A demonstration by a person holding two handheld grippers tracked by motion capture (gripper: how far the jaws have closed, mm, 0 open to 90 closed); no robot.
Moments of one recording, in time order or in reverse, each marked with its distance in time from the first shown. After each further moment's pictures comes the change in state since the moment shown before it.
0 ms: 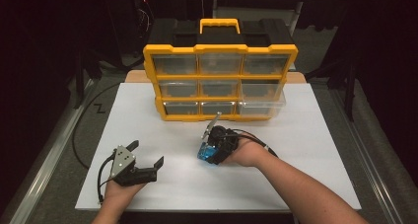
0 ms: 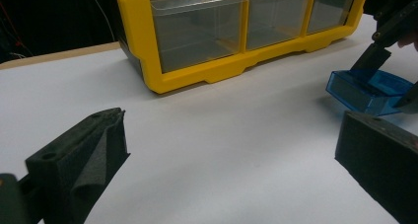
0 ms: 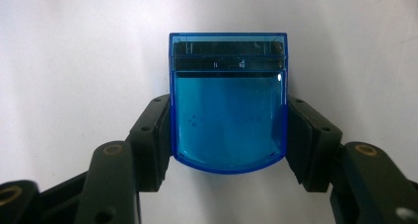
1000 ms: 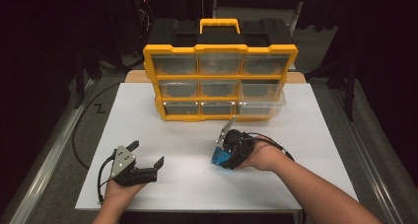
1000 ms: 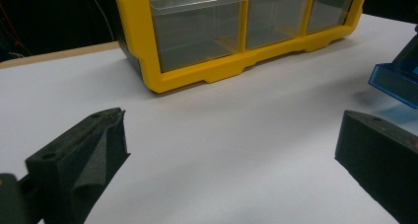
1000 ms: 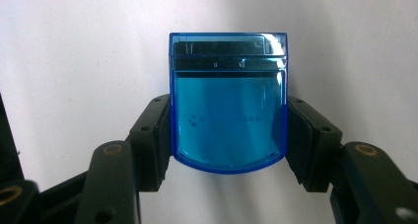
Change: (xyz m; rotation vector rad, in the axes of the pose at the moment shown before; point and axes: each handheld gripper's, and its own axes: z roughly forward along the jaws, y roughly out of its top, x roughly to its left) left arm 0.000 0.000 0.000 -0.002 -0.002 -0.004; right arm 0.000 -0.036 -0.022 0.034 0.019 0.001
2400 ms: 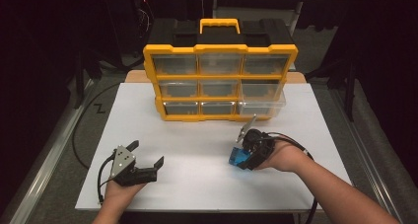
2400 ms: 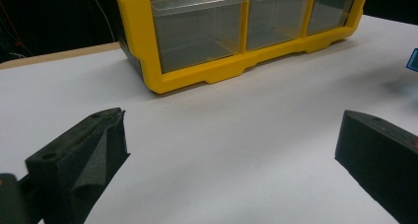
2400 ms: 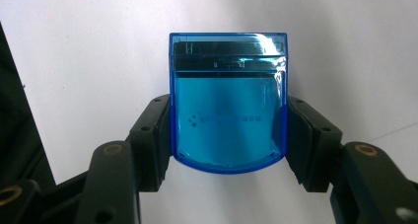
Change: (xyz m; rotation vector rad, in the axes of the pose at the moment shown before) left arm 0.000 0.000 0.000 -0.002 0.001 0.001; right arm -0.011 -0.041 -0.026 0.013 0.004 0.036
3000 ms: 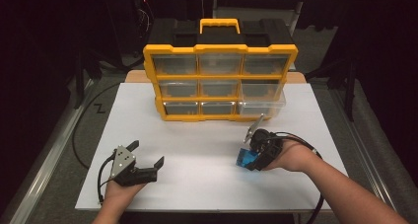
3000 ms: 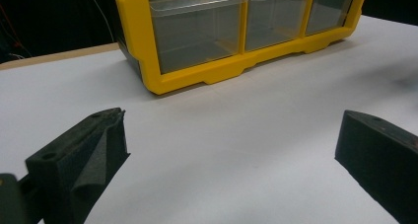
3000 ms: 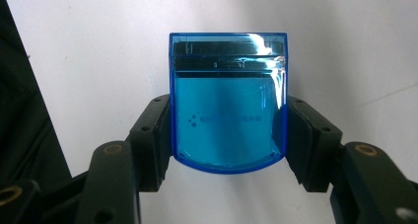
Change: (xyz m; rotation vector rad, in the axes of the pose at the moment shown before) left arm 0.000 0.000 0.000 -0.003 -0.002 -0.001; right arm -0.004 -0.015 -0.012 0.041 0.013 0.015
